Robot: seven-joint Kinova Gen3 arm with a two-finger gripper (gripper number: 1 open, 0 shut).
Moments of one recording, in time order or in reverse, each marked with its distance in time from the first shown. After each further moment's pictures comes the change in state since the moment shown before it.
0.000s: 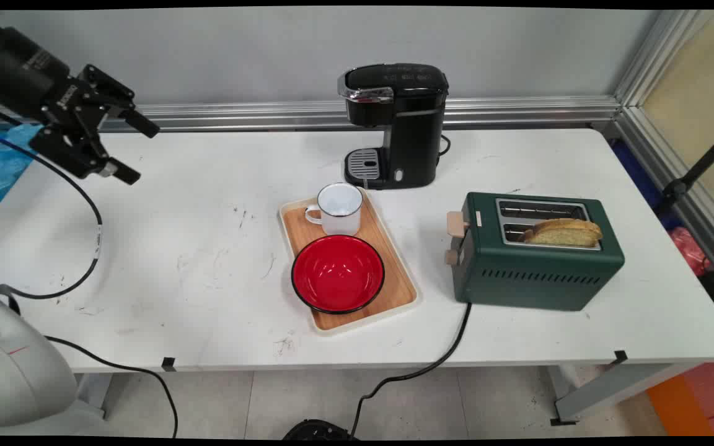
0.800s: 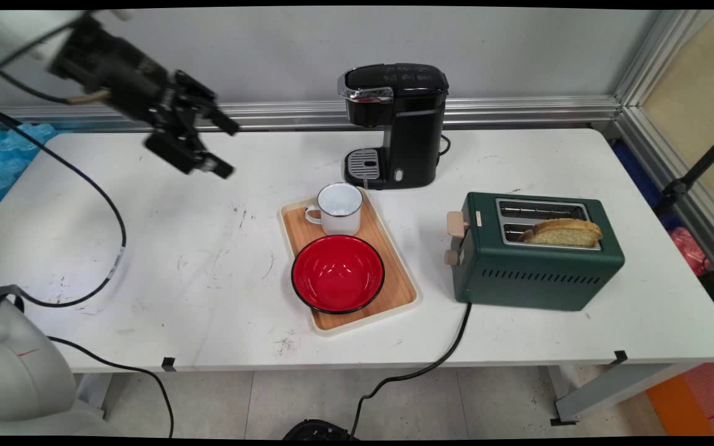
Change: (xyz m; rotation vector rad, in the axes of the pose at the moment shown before) arm 0.061 -0.015 0.078 -0.004 0.076 -0.031
